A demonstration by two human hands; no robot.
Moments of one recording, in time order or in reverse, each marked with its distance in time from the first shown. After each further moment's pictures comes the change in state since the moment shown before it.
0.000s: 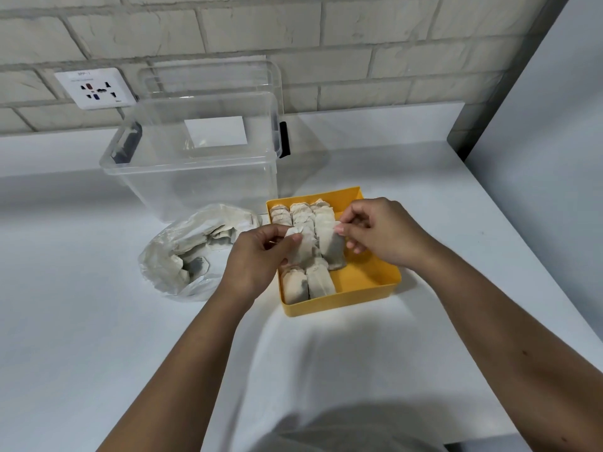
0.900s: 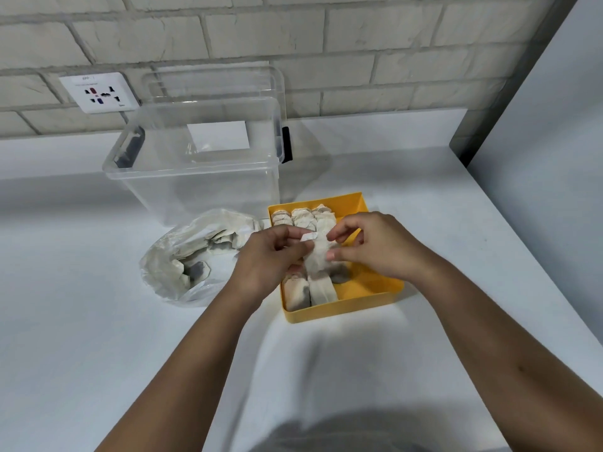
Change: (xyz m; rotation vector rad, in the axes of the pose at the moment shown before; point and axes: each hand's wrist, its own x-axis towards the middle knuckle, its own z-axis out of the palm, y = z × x) left_hand 0.003 0.014 0.007 -0.084 -0.113 -0.052; right_hand -0.003 -0.005 0.004 -0.147 -0.091 0.008
